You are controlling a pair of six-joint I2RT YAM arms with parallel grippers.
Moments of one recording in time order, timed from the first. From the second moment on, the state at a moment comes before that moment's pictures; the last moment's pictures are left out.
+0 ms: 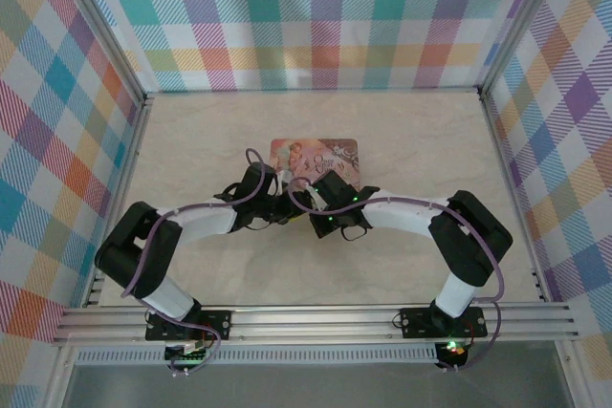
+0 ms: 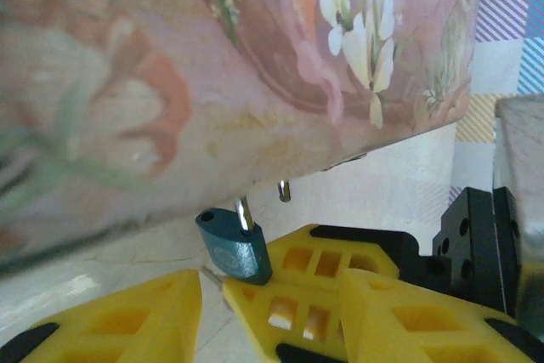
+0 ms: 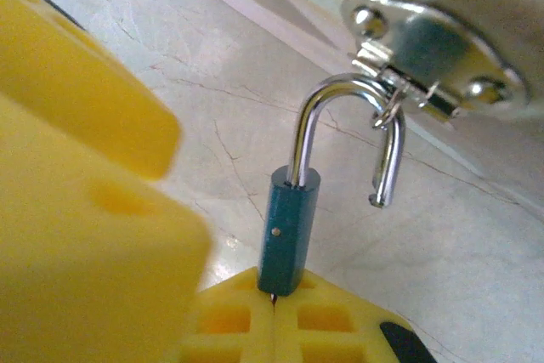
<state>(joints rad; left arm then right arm) -0.57 1.52 0.72 0.04 0.48 -0.87 0.84 1.69 0.96 -0.32 -0.11 0.25</state>
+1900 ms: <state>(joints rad) -0.40 1.60 0.96 -0.14 0.22 -0.76 0.84 1.65 0.96 -0.38 -0.03 -0.19</state>
